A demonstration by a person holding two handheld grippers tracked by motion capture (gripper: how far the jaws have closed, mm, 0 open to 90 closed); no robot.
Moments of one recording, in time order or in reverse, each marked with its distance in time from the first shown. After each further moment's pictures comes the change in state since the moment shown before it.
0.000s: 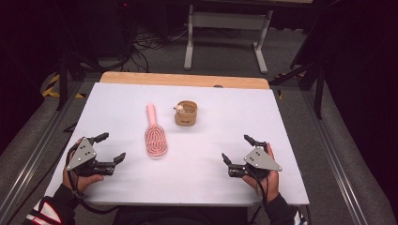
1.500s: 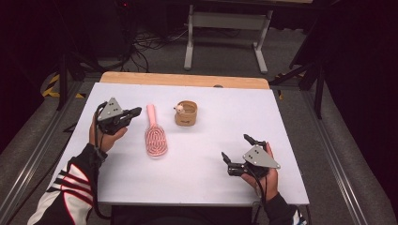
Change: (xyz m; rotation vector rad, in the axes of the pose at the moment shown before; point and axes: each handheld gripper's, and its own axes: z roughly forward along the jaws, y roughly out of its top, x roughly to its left) left arm 0.049 0.078 0.106 0.067 -0.068 0.037; right arm -0.001 0.000 0.005 0.025 -0.010 0.015
